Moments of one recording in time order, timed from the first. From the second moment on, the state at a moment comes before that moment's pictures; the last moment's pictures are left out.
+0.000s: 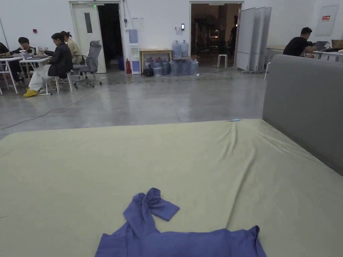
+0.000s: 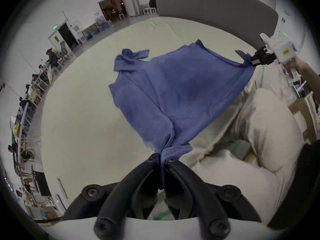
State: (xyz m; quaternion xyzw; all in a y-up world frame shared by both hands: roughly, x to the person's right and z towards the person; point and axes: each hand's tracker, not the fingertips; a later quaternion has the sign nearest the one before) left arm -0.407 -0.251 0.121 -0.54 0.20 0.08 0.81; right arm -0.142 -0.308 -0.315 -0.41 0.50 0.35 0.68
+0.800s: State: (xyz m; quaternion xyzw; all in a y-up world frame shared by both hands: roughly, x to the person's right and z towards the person) left arm -0.418 -0.332 0.130 -0.57 0.29 0.16 0.75; right arm -0.157 -0.342 -0.335 -0.49 0.43 0.34 0.67
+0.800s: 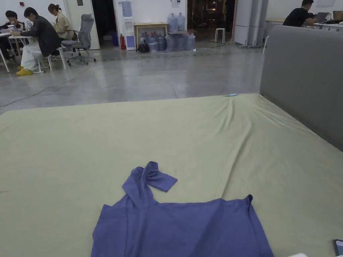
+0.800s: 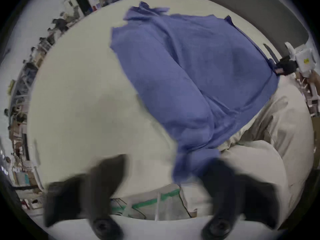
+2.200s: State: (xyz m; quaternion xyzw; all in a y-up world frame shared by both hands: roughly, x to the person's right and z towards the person) left arm -0.803 -0.343 -0.282 -0.44 0.37 0.24 0.78; right arm -0.241 -0.318 -0.283 -0.41 0.58 0.13 0.69
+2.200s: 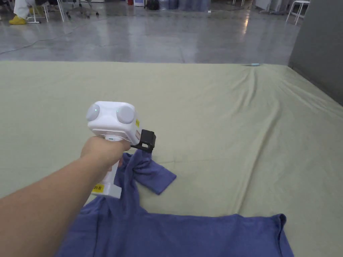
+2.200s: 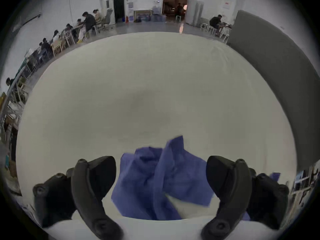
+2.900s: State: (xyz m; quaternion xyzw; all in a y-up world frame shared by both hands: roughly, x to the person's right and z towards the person) left arm -0.690 -0.242 -0.175 -0.41 0.38 0.15 0.82; right arm -0.245 -0.321 -0.277 -0.40 0.60 0.15 0.68
